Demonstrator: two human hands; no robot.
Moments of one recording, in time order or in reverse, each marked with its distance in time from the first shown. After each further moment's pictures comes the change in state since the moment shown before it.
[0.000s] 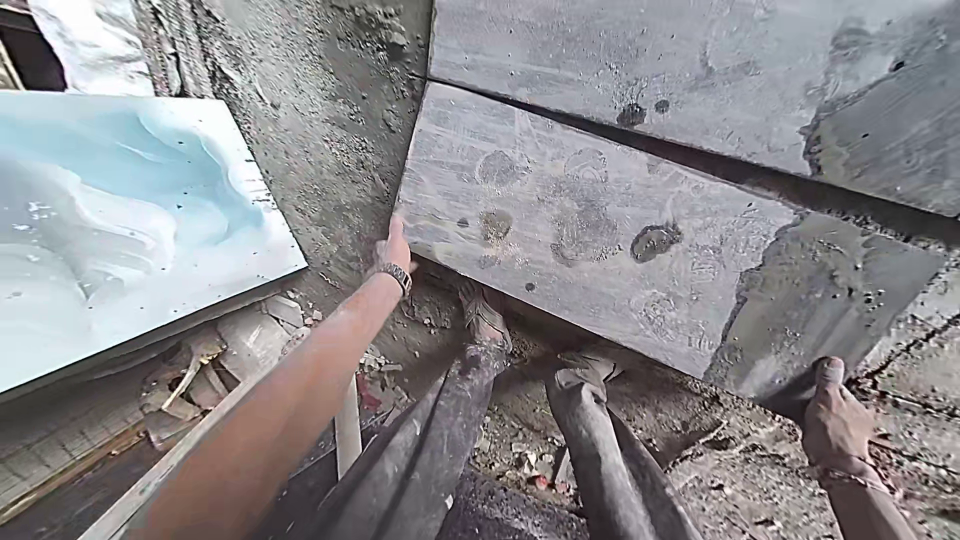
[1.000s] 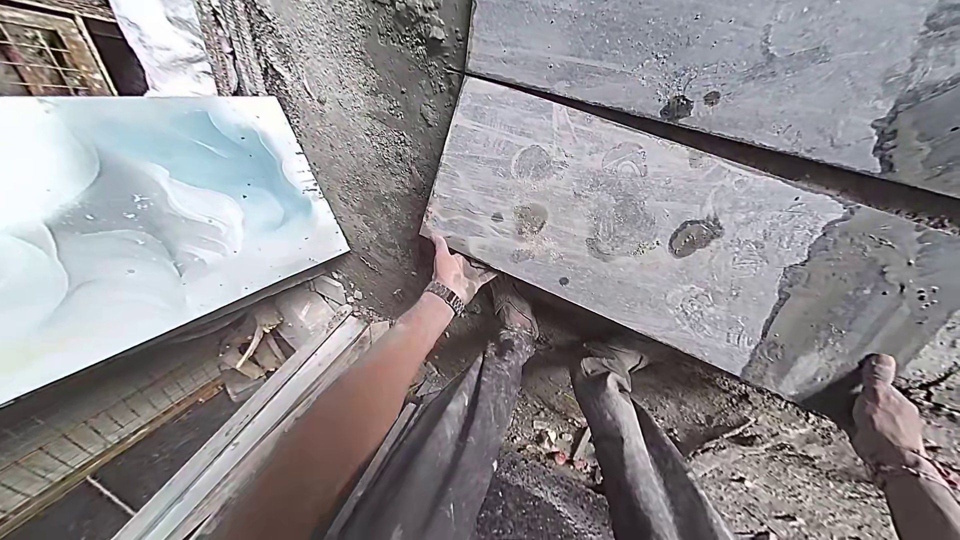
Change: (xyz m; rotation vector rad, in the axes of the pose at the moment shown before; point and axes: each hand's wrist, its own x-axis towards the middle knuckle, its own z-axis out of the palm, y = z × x) left_hand -0.047 -0.021 0.010 -0.612 -0.320 -0.337; right_hand 0.024 -0.007 -0.005 -0.149 -0.120 0.014
